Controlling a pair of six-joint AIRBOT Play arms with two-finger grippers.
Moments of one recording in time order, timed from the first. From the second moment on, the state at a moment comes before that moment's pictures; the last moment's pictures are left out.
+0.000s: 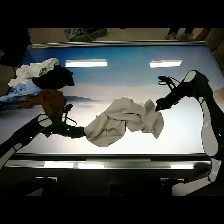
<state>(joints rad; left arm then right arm) -0.23 -1.19 0.75 0.93 -0.97 -1.39 -0.12 -1.72 1.59 -1.18 1.50 1.00</state>
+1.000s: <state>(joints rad) 0.15 -0.72 1.68 1.30 -0.98 -1.68 -0.12 -0.85 1.90 -1.60 1.24 1.17</state>
